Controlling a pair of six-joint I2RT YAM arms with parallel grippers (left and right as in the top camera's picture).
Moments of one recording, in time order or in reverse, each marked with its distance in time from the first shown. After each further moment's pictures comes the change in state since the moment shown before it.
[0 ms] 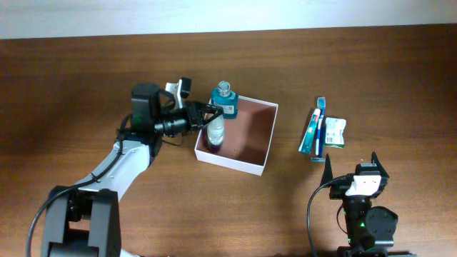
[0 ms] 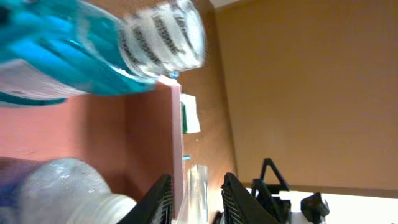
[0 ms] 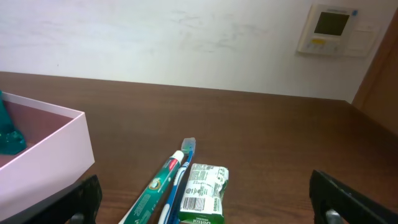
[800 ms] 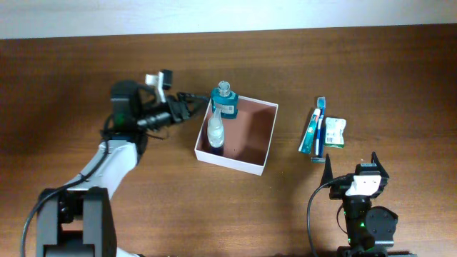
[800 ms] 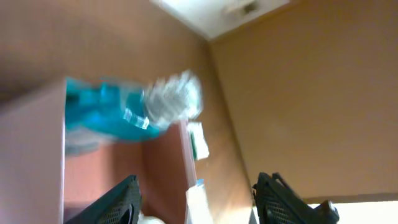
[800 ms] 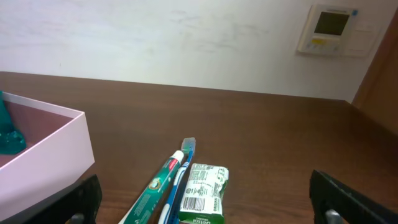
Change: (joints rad) left arm 0.120 0.000 0.000 0.121 0.047 0.070; right arm 0.000 0.000 0.000 0.000 0.000 0.000
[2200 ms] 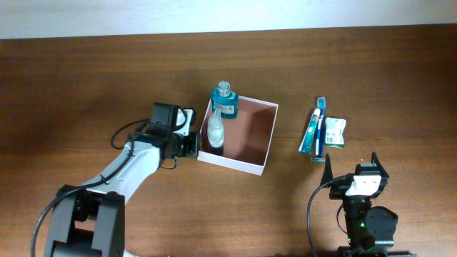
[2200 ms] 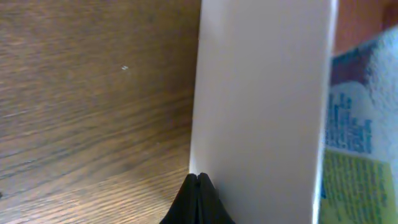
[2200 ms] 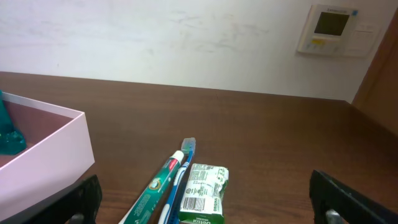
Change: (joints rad) left arm -0.207 0.000 0.002 -0.688 -0.750 0.557; right arm 0.000 0.000 0.000 0.000 0.000 0.000
